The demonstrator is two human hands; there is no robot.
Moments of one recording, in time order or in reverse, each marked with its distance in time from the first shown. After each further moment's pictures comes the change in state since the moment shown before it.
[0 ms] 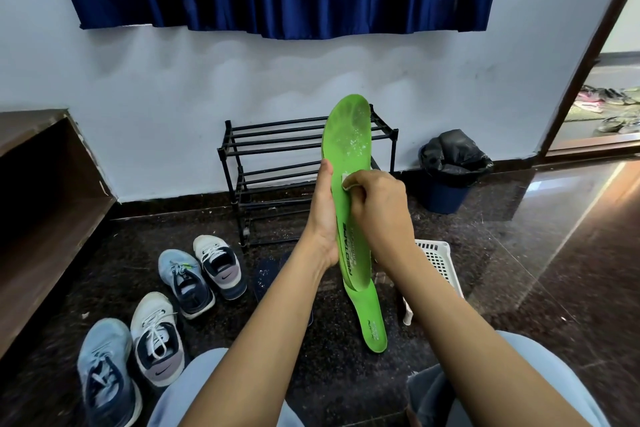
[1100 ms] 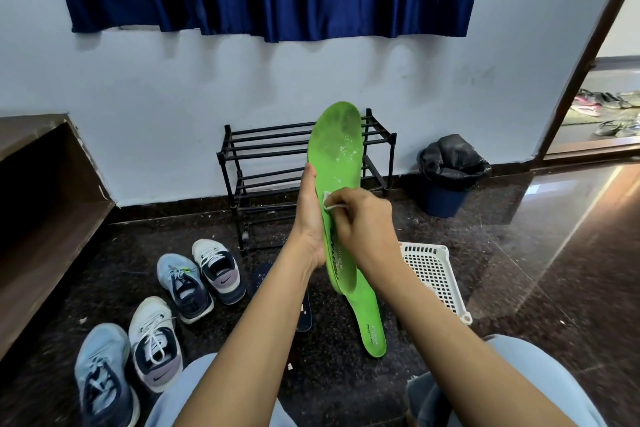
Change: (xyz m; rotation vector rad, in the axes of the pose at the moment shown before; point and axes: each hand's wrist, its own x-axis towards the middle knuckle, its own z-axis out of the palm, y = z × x) left_hand 0.003 0.008 -0.010 0.023 0.070 0.021; right_hand -0.019 -0.008 0.005 0.150 -0.075 -0.012
